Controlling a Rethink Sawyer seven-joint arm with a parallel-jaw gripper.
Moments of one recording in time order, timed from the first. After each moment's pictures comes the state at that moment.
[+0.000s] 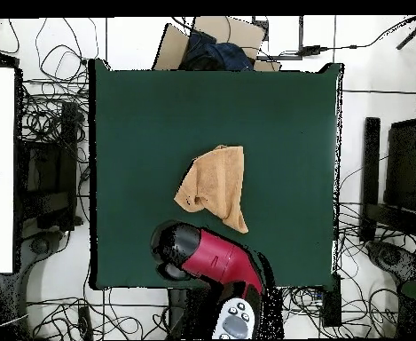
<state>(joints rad) 0.06 -0.68 -0.31 2.01 0.25 0.74 1.60</state>
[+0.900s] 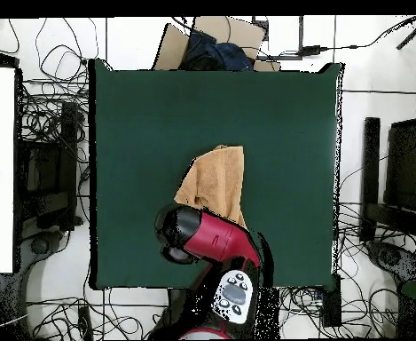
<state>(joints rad) 0.05 -0.58 -0.30 1.90 0.25 0.74 1.60</state>
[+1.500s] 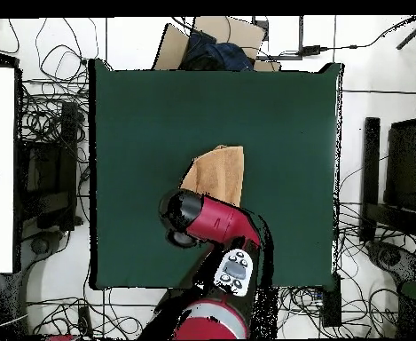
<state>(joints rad) 0.04 -0.49 -0.30 1.79 0.25 0.74 1.60</state>
